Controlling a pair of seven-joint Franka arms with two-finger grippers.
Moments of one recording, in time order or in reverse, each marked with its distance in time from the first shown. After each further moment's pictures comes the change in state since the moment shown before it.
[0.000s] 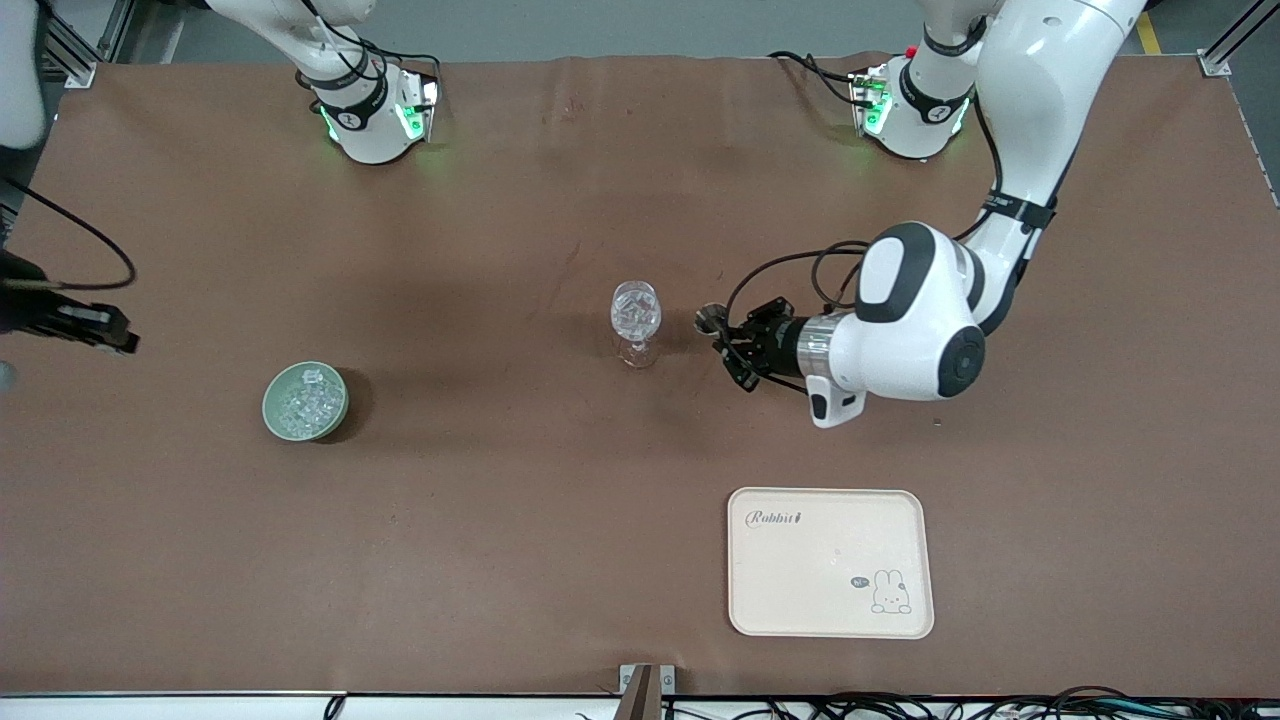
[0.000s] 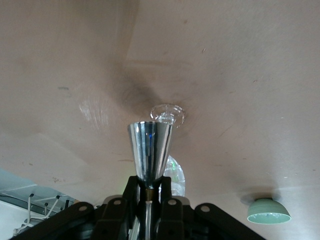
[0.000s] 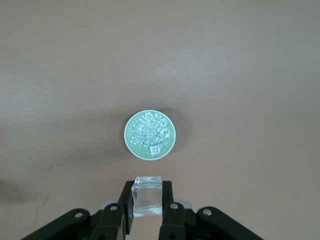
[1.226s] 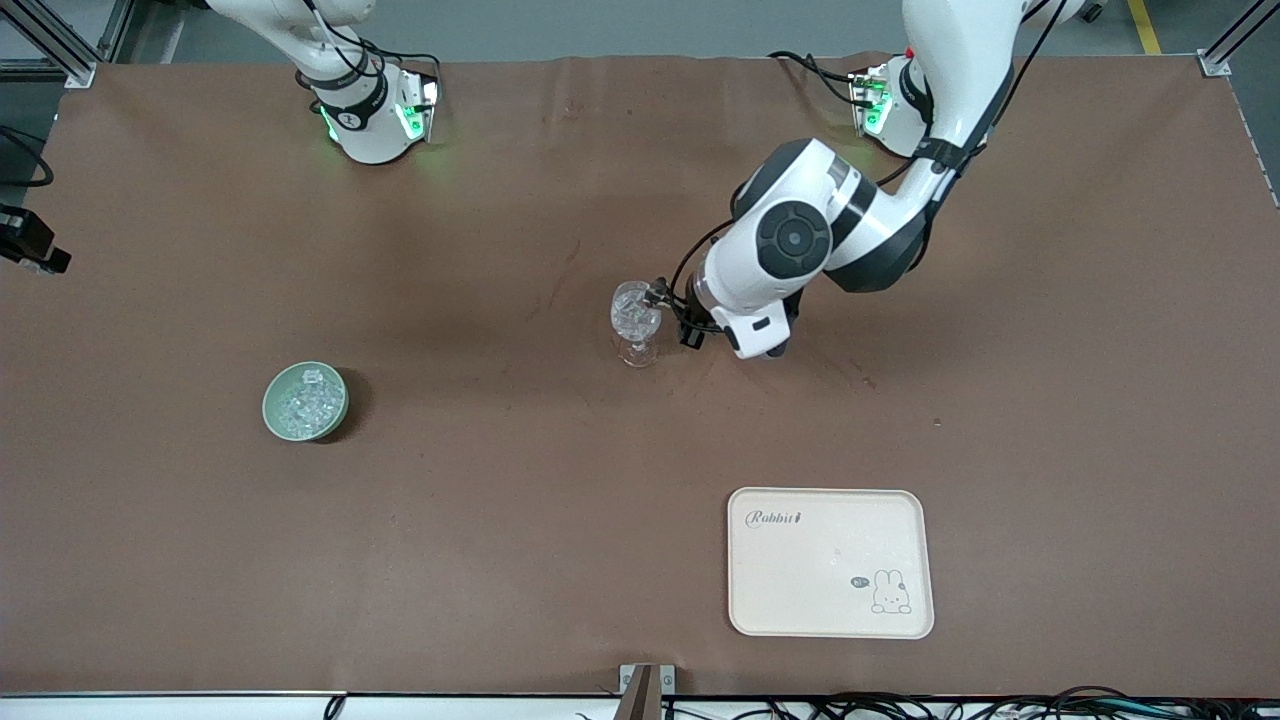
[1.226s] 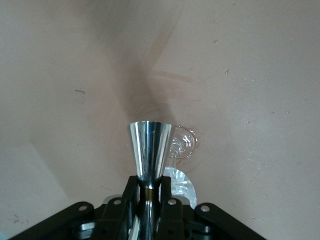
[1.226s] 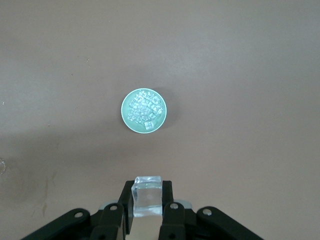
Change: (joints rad) left arm -0.216 -0.056 -0.004 0.001 0.409 0.076 -0.574; right arm 0.004 -0.104 -0.029 0.025 0.001 -0.148 0.000
